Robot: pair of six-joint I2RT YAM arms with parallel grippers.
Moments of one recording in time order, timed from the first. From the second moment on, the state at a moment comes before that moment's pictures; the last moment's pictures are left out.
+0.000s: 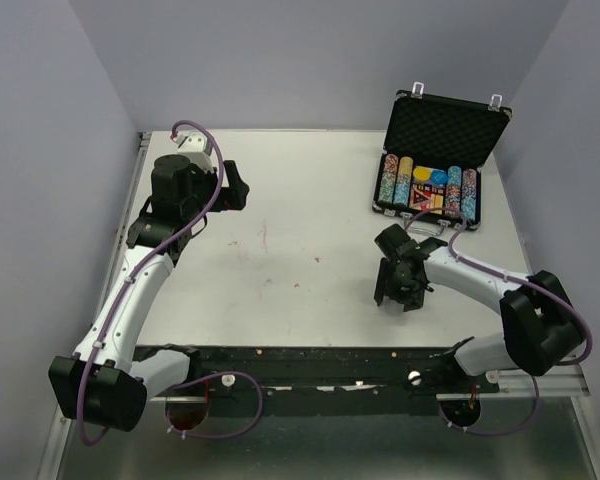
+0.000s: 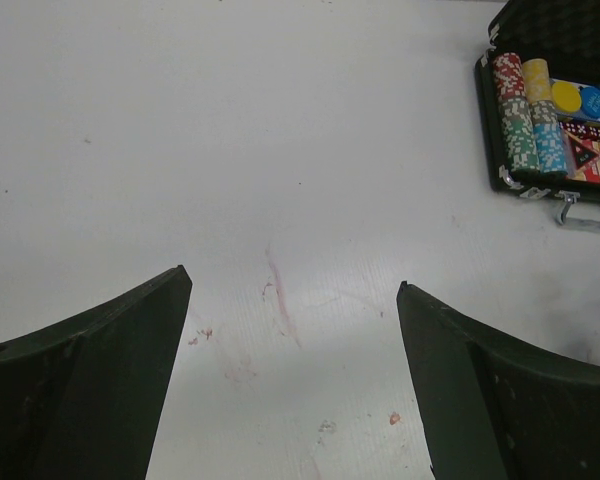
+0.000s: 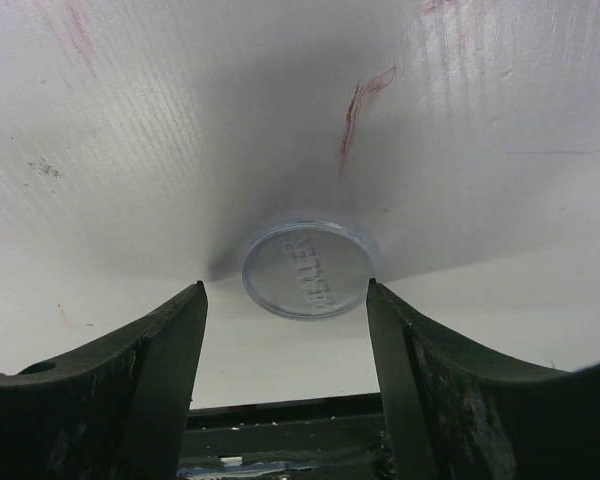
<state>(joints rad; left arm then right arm) -0.20 1.11 1.09 -0.34 0.14 -0.24 0.55 1.41 0.76 -0.77 0.11 0.78</state>
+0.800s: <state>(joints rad) -0.20 1.11 1.09 -0.34 0.14 -0.24 0.56 1.41 0.72 -0.75 0.13 0.81</state>
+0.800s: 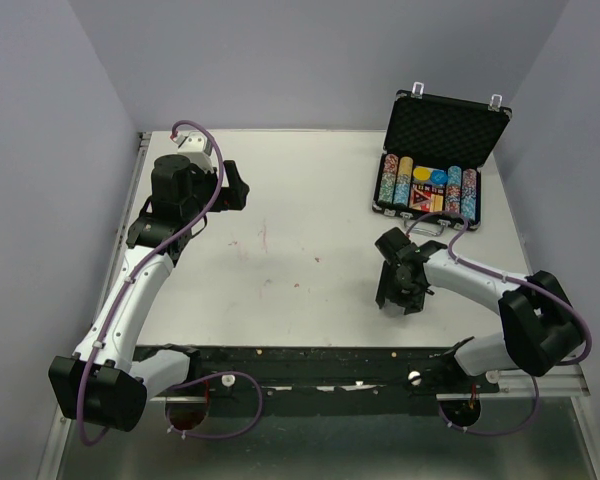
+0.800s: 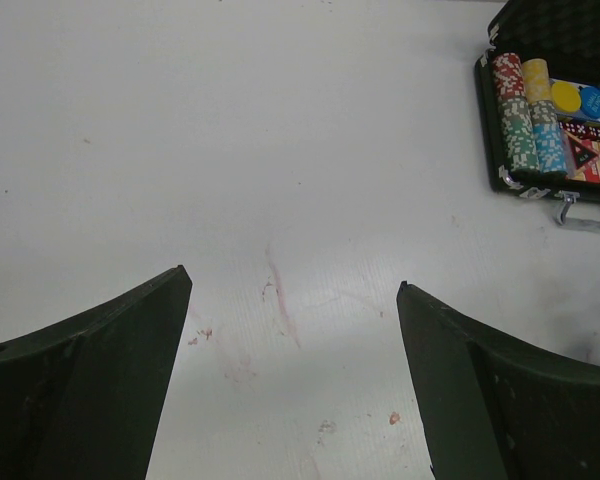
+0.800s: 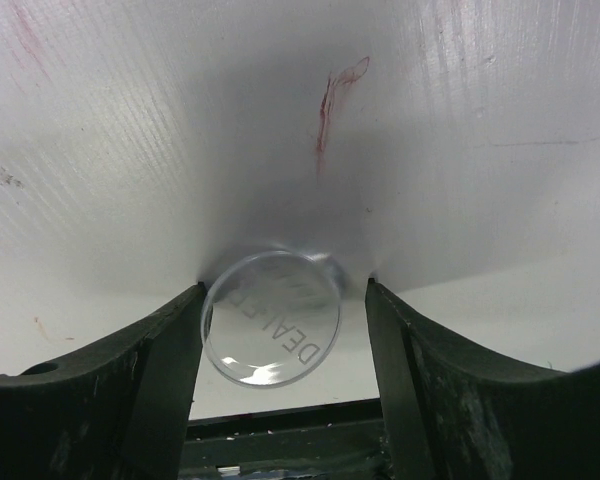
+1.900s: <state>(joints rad) -0.20 1.11 1.09 -0.34 0.14 -0.24 0.51 1.54 0.91 -0.75 0.18 0.69</state>
